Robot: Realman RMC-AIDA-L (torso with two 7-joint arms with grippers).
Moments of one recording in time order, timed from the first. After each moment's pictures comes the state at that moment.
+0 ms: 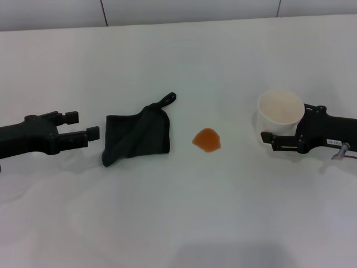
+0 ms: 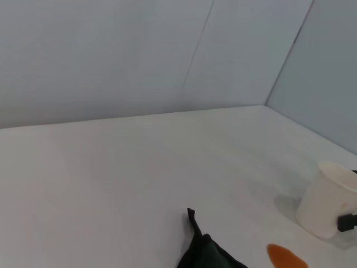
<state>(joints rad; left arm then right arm) -0.41 -1.98 0.77 0.64 1.92 1.46 -1.56 0.38 2.01 -1.22 -0.67 -1.57 -1.07 1.26</state>
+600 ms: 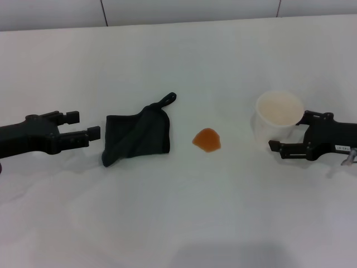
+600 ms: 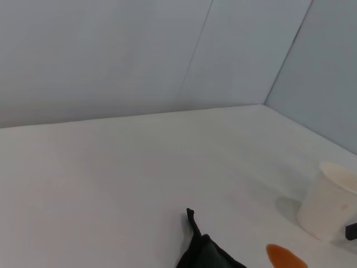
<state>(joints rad) -0.42 -1.98 0.77 0.64 1.92 1.46 -1.56 0.34 2.00 -1.21 -0.75 -1.68 -1.10 1.37</state>
